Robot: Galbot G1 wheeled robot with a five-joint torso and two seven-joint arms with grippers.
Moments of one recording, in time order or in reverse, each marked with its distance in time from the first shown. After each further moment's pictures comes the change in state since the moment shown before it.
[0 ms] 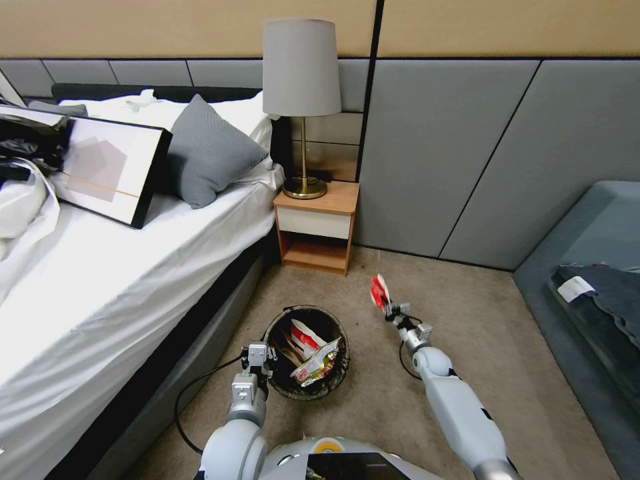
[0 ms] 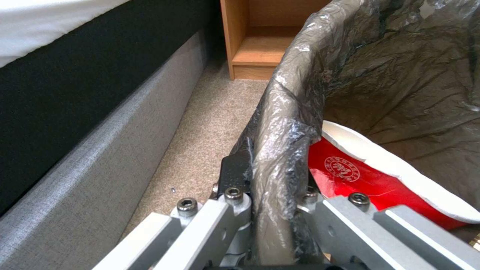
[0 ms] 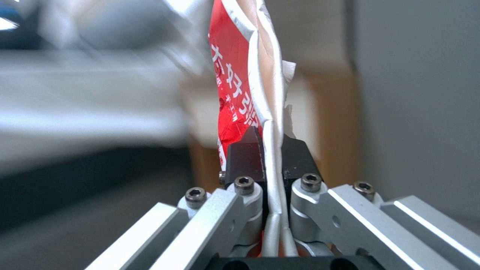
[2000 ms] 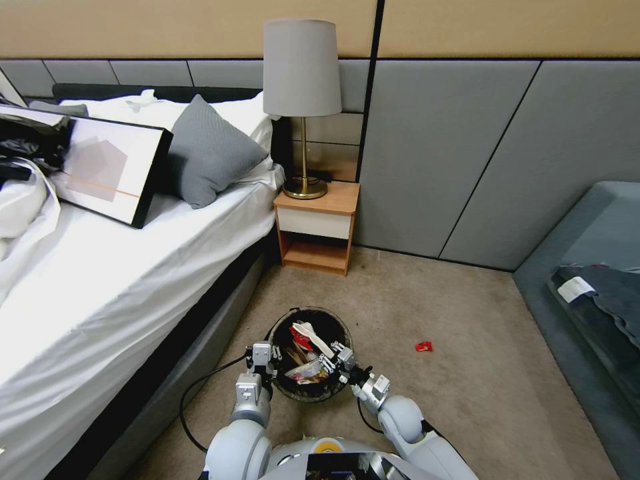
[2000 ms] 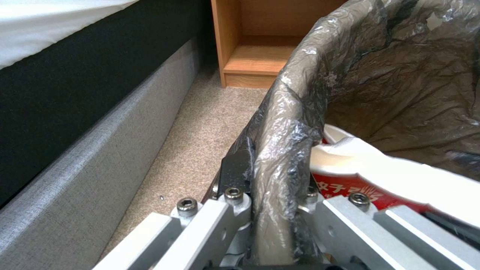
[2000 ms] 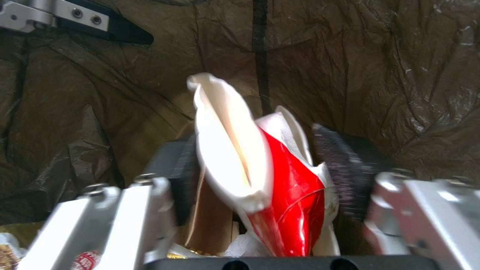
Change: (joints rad) left arm -0.008 -0.015 0.029 -0.008 0.007 -0.007 0.002; right arm -0.168 0.024 -0.297 -0.001 -0.325 0.024 -0.028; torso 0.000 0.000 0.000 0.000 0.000
